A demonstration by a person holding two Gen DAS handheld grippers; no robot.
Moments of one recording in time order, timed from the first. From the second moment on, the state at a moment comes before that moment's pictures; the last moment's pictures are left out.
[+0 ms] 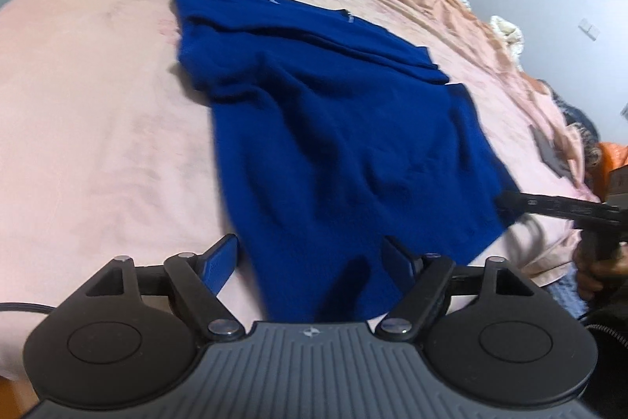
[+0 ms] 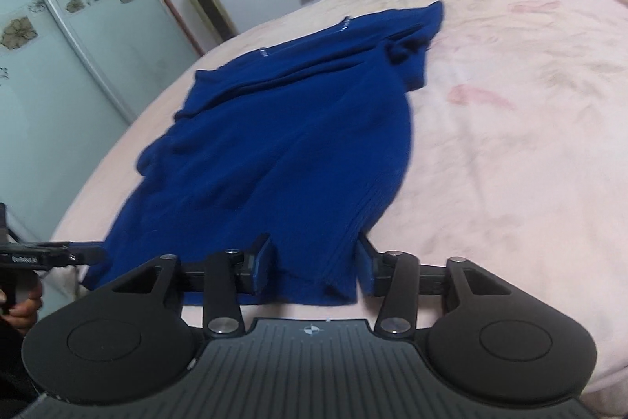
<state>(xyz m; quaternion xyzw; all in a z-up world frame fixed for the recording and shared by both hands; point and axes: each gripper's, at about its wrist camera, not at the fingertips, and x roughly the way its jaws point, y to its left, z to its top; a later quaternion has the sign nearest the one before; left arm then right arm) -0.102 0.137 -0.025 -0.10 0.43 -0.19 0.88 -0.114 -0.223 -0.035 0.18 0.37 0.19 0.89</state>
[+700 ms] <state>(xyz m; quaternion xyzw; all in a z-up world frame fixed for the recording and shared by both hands) -0.147 0.187 0.072 -0.15 0.29 -0.25 0.91 -0.162 -0.248 0.059 0.20 0.23 0.36 0.88</state>
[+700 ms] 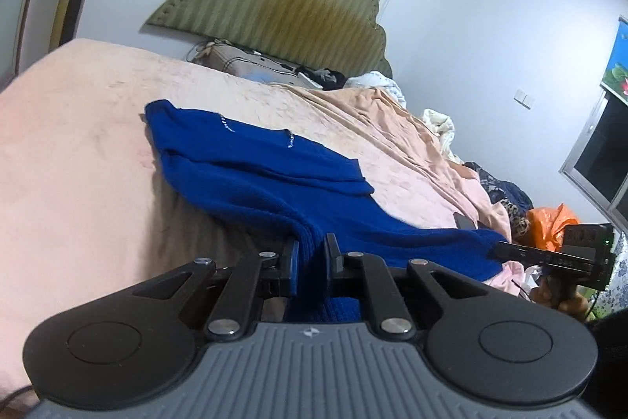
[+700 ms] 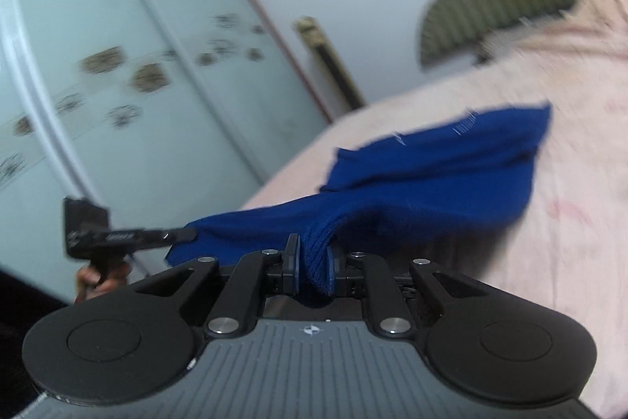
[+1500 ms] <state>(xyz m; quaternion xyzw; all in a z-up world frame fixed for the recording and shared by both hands) -0.111 0.171 0.031 -0.14 0.37 -0.23 0.89 -0.148 -0.211 -0.037 0.24 0.43 0.31 0.81</state>
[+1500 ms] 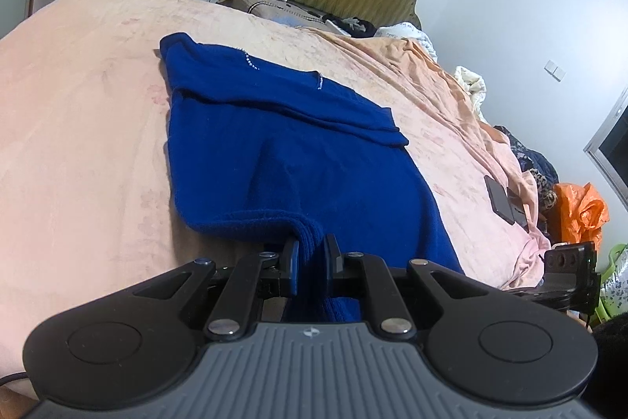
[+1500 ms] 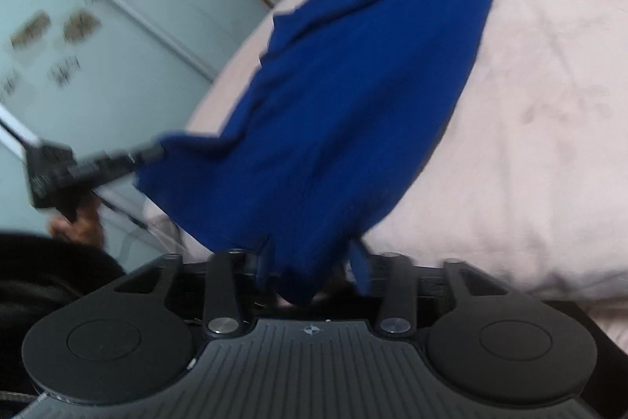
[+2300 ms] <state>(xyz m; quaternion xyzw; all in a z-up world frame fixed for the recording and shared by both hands) -0.008 0.164 0.092 -0.17 0.31 -0.20 0.92 -0.061 -0.284 0.035 0.42 0.21 0.32 0.82</state>
